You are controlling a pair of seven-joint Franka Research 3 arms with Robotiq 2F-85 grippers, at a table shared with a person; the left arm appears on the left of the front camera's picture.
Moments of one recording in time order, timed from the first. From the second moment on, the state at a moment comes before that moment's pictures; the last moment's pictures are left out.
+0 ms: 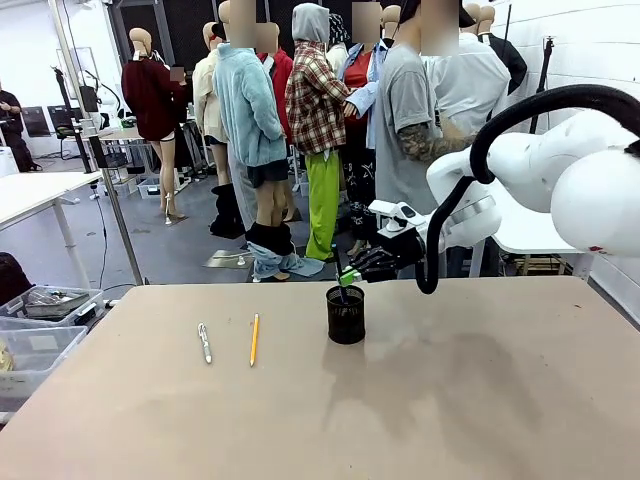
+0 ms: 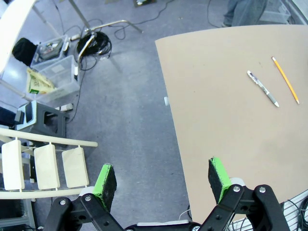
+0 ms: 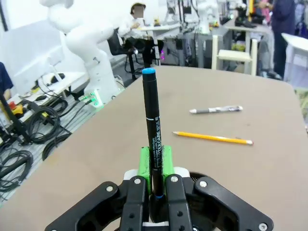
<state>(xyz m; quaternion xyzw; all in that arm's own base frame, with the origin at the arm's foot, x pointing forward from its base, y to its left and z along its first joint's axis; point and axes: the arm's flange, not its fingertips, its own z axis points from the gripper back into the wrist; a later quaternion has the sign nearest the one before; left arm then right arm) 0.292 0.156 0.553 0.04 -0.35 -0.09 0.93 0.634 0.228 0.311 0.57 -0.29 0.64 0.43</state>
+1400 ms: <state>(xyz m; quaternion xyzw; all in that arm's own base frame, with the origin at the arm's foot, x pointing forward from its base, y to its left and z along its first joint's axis) 0.292 0.156 0.553 0.04 -0.35 -0.09 0.93 0.595 0.066 0.385 0.39 -0.29 0.62 0.62</state>
